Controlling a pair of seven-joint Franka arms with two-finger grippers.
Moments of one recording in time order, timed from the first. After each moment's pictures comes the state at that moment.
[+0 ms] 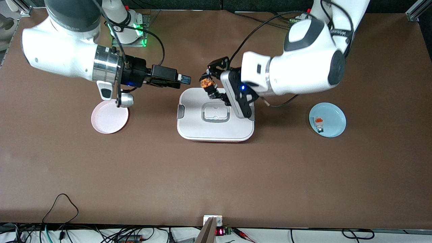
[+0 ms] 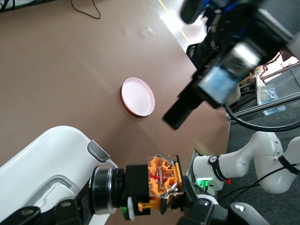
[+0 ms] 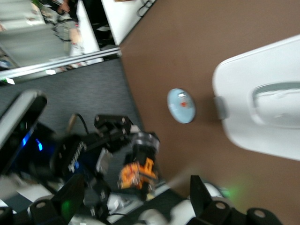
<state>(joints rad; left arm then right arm) -0.26 0.50 -0.37 -1.17 -0.68 1.89 0.38 0.40 0.21 0.00 -1.60 1.21 2.02 0.28</state>
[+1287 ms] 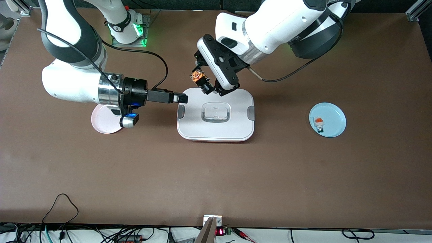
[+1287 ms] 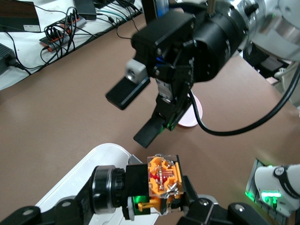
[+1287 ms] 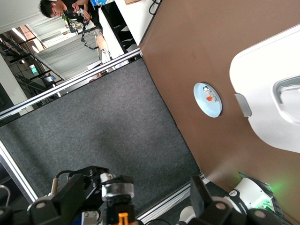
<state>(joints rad) -0.37 0.44 -0.38 -1.19 -0.35 2.08 0.22 0.36 0.28 -0.02 -1.67 1.44 1.99 0.18</state>
